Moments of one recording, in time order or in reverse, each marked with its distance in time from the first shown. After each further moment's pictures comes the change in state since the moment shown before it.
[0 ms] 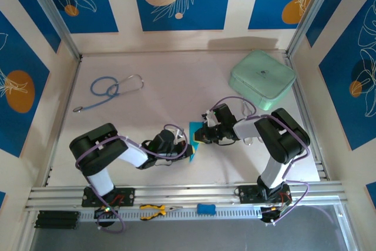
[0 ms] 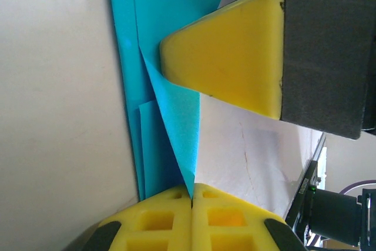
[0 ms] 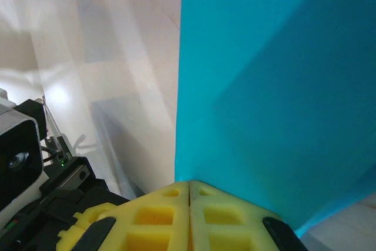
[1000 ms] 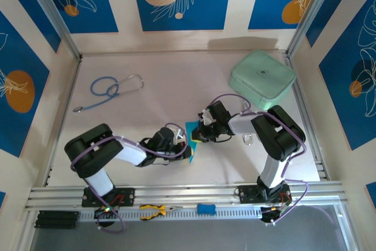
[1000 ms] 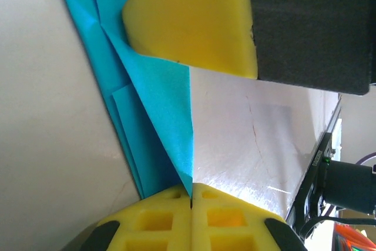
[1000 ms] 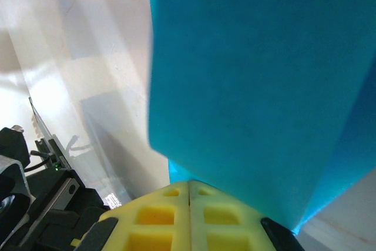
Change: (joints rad) left arm 0.017 -0.047 0.022 -0.130 0.099 0.110; right arm 0.037 0.043 0.106 -0.147 0.032 0.000
